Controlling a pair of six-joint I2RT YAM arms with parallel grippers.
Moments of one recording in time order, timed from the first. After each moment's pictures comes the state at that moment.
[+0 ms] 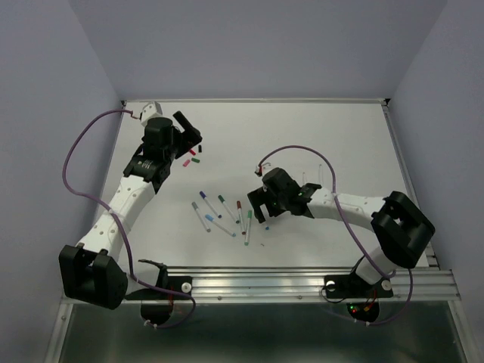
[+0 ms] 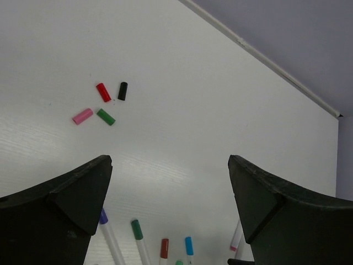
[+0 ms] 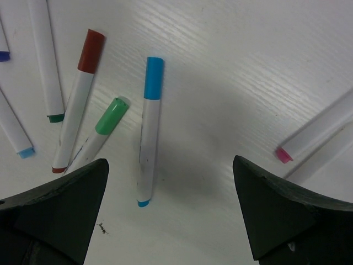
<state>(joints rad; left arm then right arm) -0.27 1.25 1.10 -0.29 -0.19 -0.72 0.82 1.53 0.89 -0.24 0.11 0.29</state>
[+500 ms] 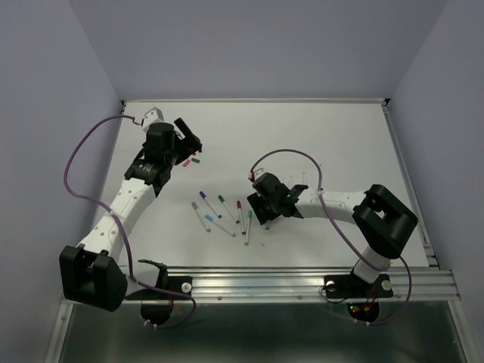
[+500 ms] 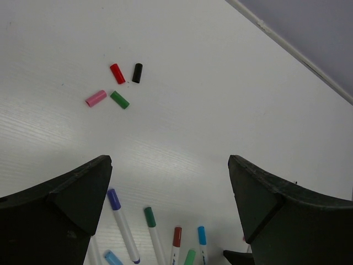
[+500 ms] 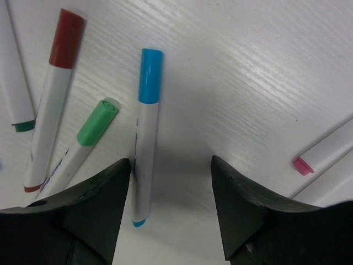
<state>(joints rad) -0.27 1.21 1.02 -0.31 -0.19 -0.72 0.88 1.69 0.95 -0.26 0.13 0.28</state>
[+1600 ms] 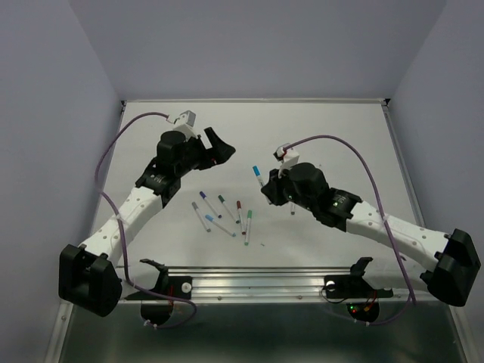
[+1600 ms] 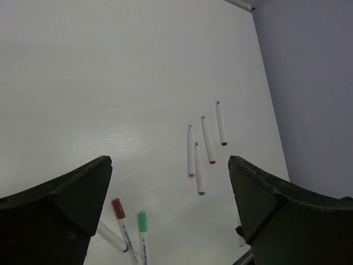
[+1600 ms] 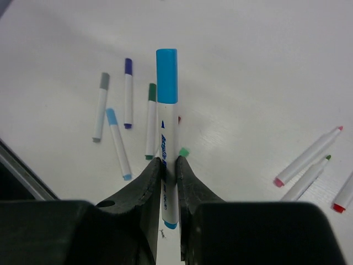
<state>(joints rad) -0.36 1.18 0.91 -0.08 0.19 -0.67 0.88 1.21 0.88 -0.17 0.16 0.34</state>
